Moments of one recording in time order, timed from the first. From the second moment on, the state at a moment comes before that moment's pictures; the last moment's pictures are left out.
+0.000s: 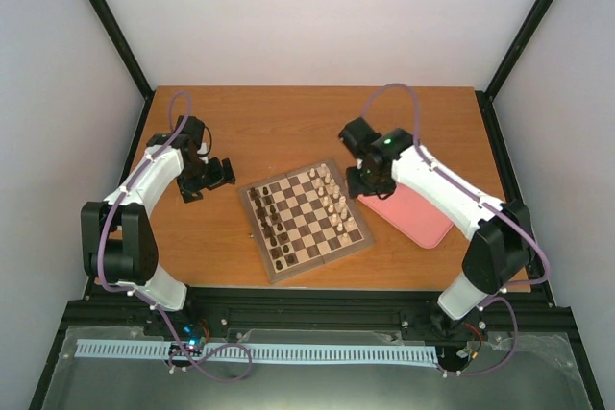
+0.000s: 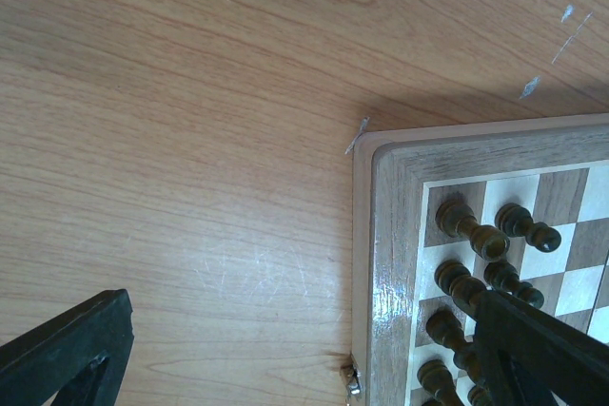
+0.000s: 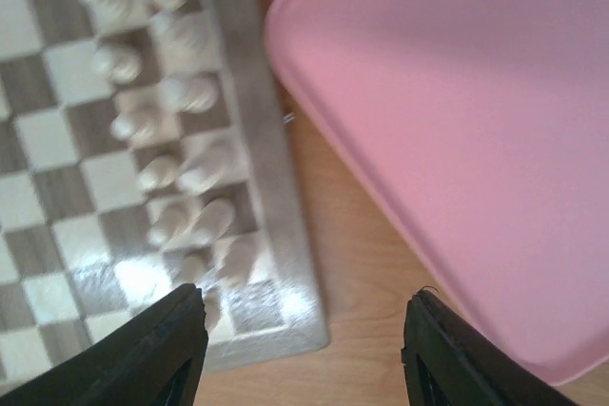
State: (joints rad) left arm -0.07 1.57 1.18 -0.97 0.16 -0.47; right arm 0.68 1.62 1.42 -1.15 0.12 0.46
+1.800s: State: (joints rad) left arm -0.07 1.61 1.20 -0.97 0.16 -0.47; right arm 0.14 2.31 1.92 -0.99 0.09 0.33
